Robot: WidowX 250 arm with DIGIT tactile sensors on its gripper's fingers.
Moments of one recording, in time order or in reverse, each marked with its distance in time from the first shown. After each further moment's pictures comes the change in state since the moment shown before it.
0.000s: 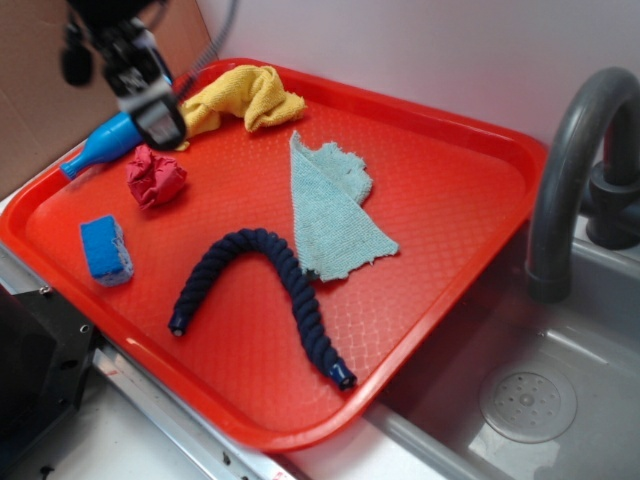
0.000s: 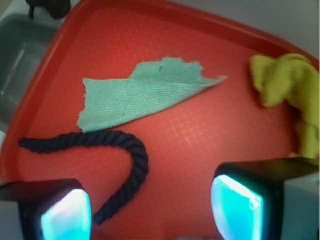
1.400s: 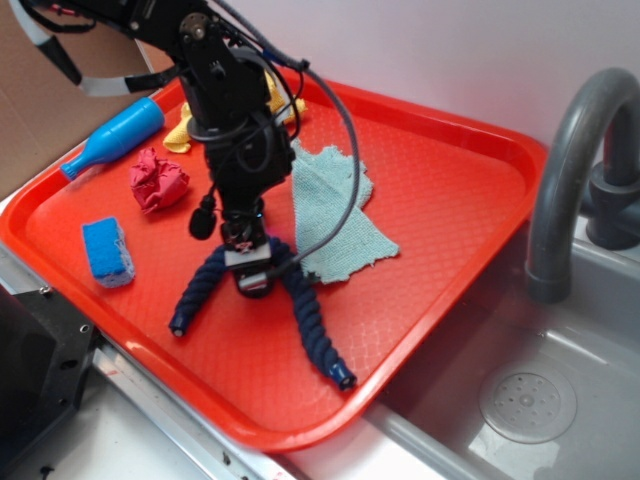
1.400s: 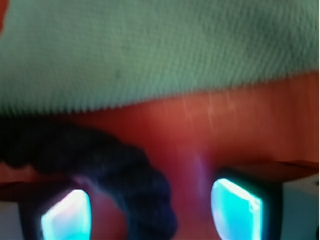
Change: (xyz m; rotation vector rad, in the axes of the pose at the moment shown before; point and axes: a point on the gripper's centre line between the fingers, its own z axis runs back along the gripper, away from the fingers) arm -0.001 -0.014 -0.116 0.001 0.181 -0.162
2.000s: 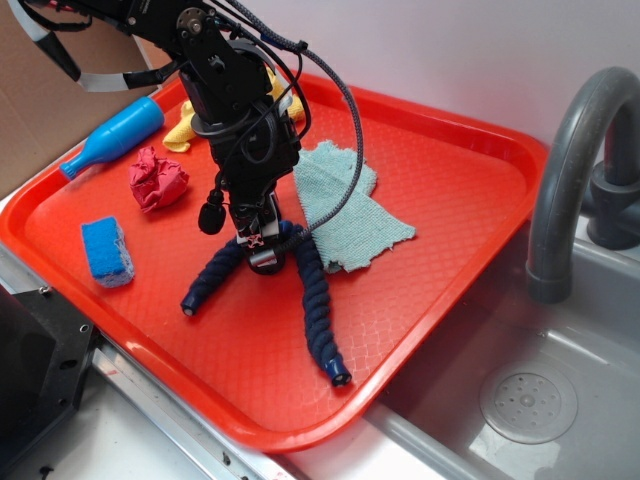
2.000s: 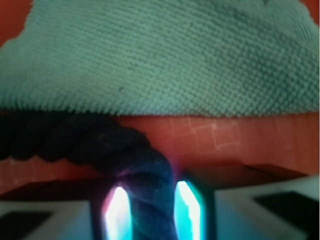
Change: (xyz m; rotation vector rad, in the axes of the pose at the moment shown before) arm 0.005 -0.009 0.000 0.023 -0.025 -0.060
